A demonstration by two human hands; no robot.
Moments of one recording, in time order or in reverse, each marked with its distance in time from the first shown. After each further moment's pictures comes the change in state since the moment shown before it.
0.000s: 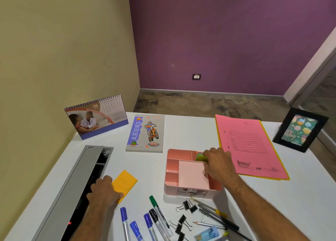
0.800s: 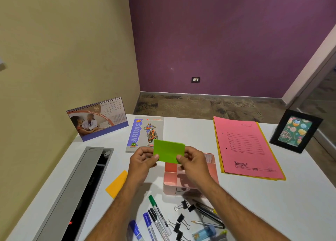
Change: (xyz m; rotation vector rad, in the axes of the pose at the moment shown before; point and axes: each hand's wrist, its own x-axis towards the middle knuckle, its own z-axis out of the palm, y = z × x) left_hand -0.063 0.130 -0.049 -1.371 -0.134 0.417; right_hand -0.033 -0.079 -0.026 1.456 0.036 0.123
